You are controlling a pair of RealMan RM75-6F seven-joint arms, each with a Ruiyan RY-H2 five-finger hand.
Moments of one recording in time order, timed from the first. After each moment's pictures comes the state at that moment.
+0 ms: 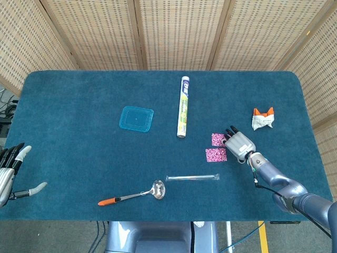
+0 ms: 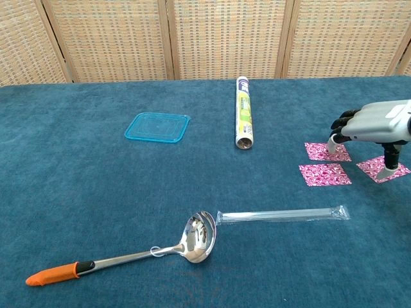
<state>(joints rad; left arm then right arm) -0.11 -0.95 -0.01 -1.80 1.46 1.39 0.06 0.84 -1.40 -0.02 -1.10 -1.39 0.59 -0.28</state>
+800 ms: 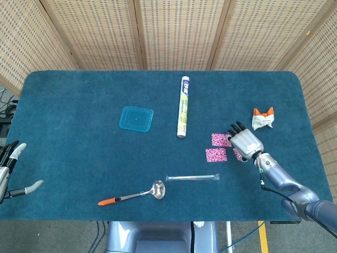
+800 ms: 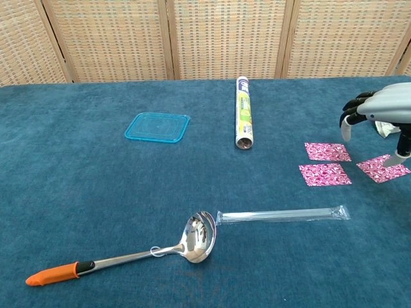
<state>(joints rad) -0.11 -0.93 -0.02 -1.79 1.46 1.42 0.03 0.78 -1.29 0.01 -1.24 -1.37 0.72 -0.21</state>
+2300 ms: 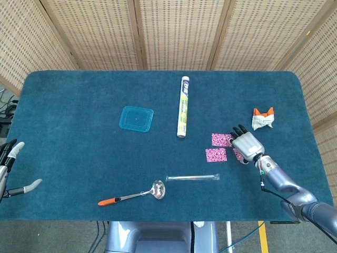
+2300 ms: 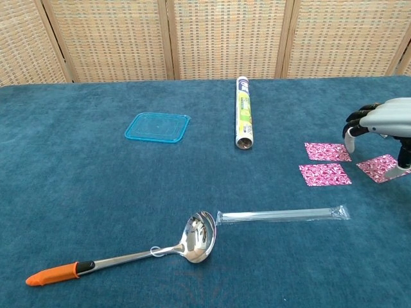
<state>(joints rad) -0.10 -0.92 -0.03 -1.81 1.45 1.42 0.06 0.75 -1.38 0.00 -1.11 -1.43 0.72 -0.13</state>
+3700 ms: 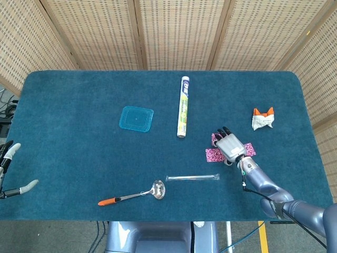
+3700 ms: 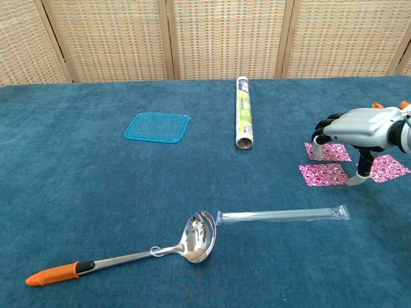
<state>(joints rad) -0.10 -0.92 -0.02 -1.77 1.45 1.41 0.00 0.79 -1.48 0.06 -1.17 -1.24 0.69 -0.35</state>
